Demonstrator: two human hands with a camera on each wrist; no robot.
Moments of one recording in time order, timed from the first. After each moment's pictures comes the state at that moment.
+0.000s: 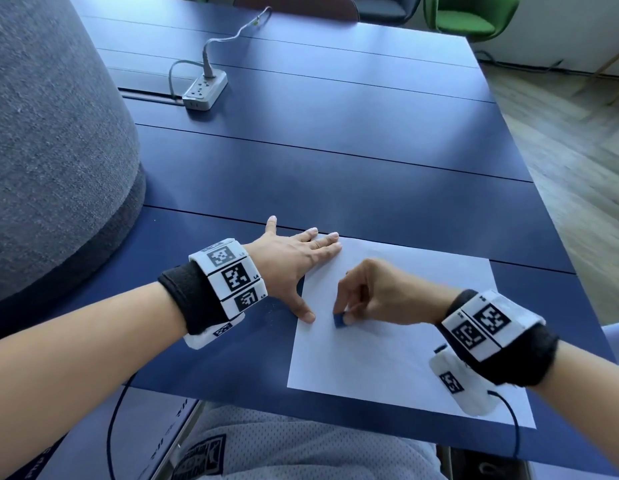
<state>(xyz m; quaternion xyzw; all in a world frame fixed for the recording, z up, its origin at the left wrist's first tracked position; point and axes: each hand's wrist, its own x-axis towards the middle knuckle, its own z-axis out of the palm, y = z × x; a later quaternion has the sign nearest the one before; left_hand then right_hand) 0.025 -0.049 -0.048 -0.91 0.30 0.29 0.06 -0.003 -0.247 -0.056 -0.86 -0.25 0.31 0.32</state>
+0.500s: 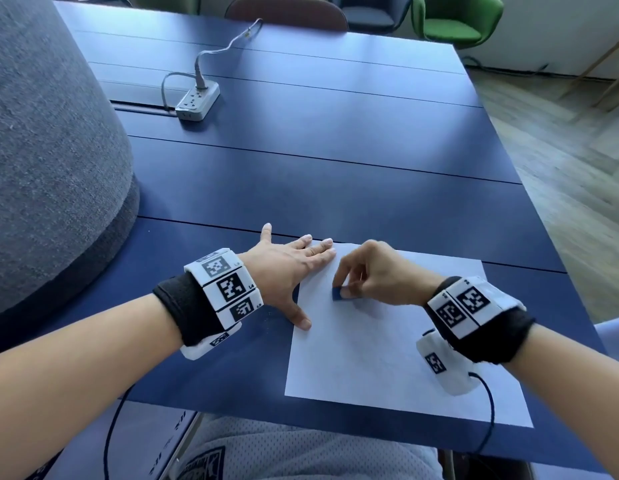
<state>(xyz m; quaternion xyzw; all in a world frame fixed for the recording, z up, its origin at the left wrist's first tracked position) 0.026 -0.050 -0.051 -0.91 0.30 0.29 0.06 0.018 -0.251 -0.057 -0.90 -0.20 0.22 0.31</state>
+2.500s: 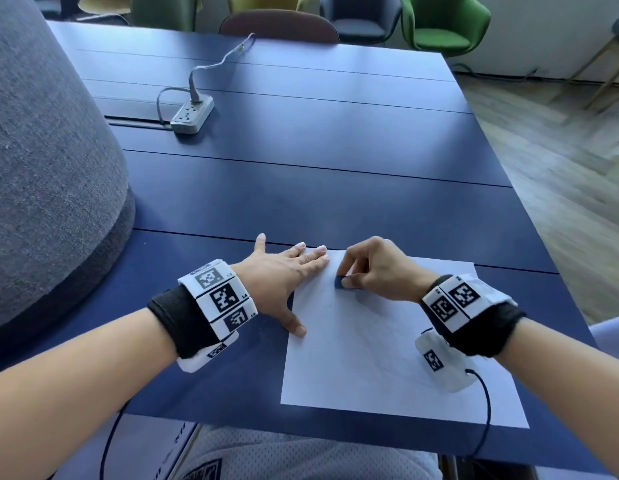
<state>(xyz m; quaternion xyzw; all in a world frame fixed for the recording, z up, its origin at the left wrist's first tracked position) 0.024 -0.052 -0.047 -0.91 0.29 0.30 0.05 0.027 -0.260 -0.056 -0.91 -0.14 0.18 0.35</state>
